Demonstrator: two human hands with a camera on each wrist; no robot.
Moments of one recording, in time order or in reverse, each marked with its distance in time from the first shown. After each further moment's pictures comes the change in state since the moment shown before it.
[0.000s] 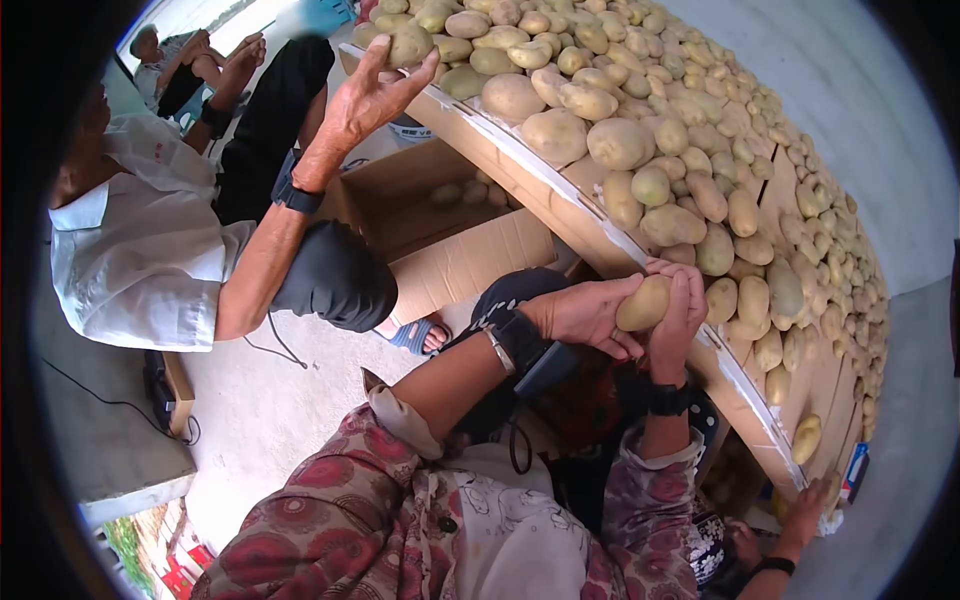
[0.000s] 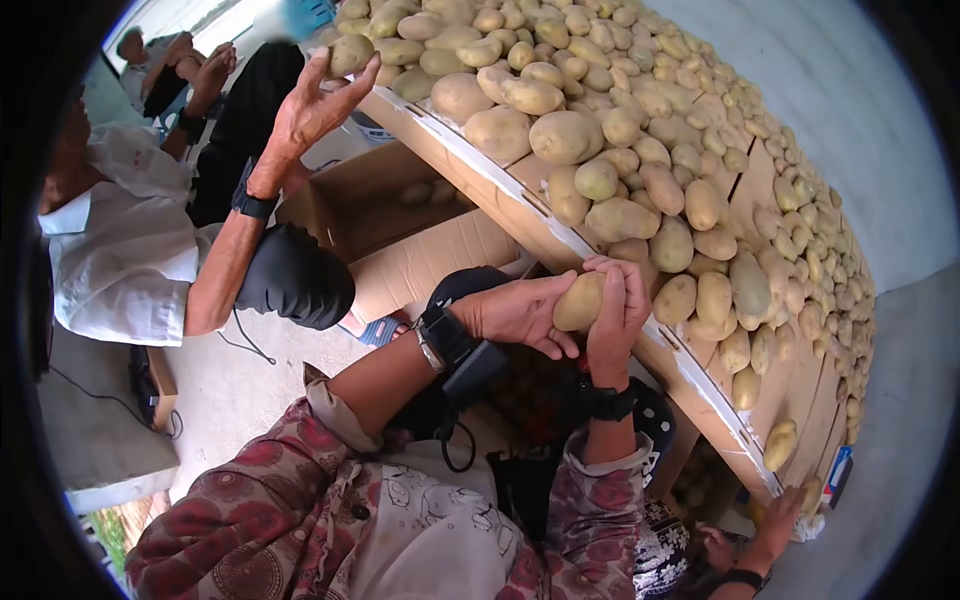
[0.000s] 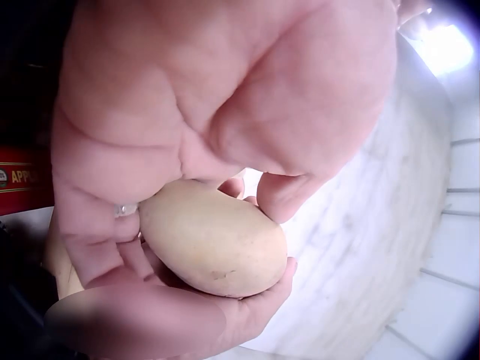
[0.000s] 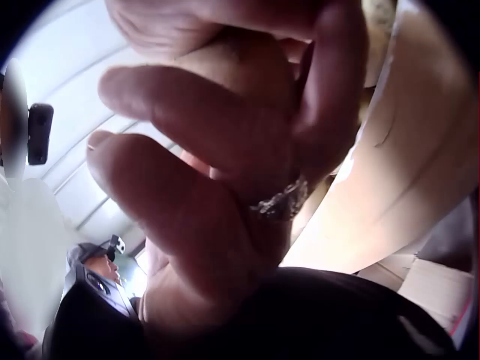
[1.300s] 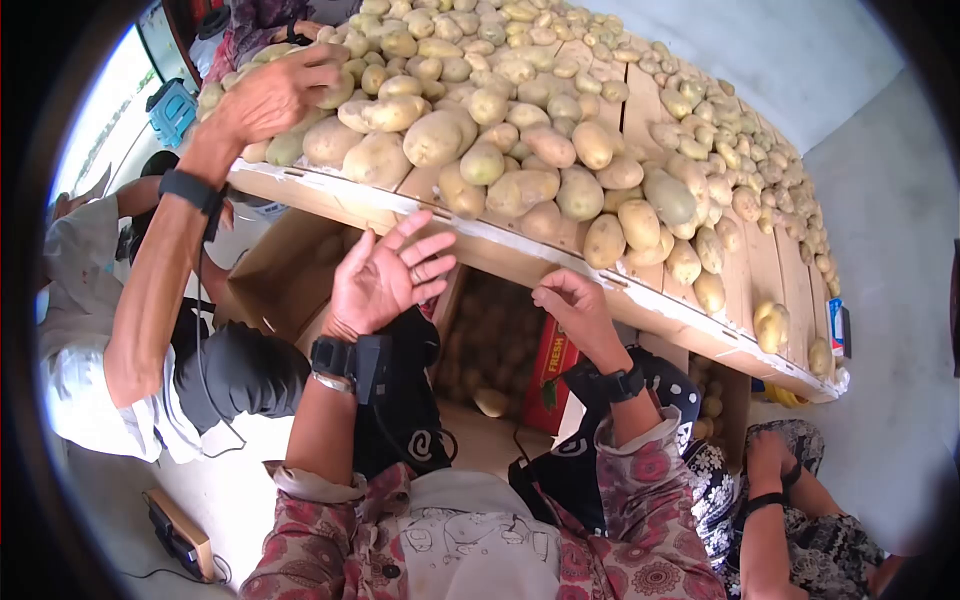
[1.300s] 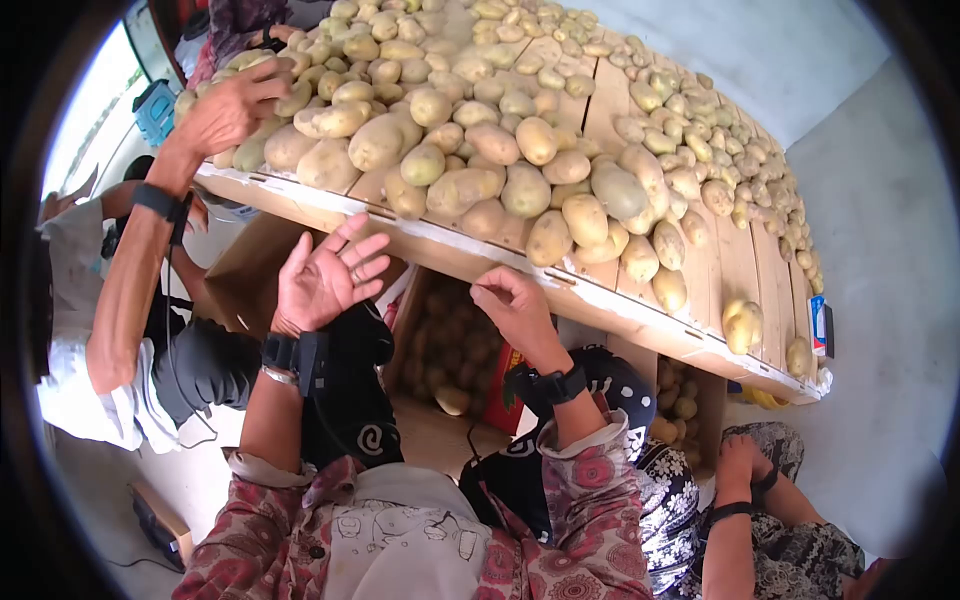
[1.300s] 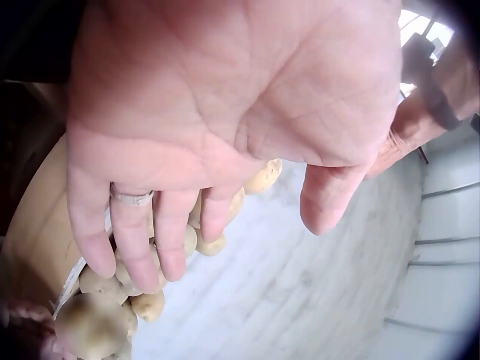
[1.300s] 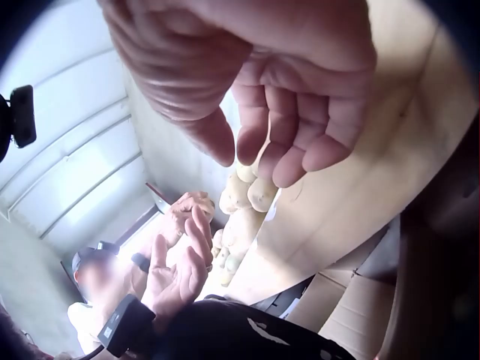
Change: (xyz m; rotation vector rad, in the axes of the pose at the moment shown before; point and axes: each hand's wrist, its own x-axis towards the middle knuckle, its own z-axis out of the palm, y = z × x) left_hand -0.057 0.047 -0.010 -0.007 0.084 0.423; right_hand -0.044 0.011 -0.062 -0.134 -0.126 0.400
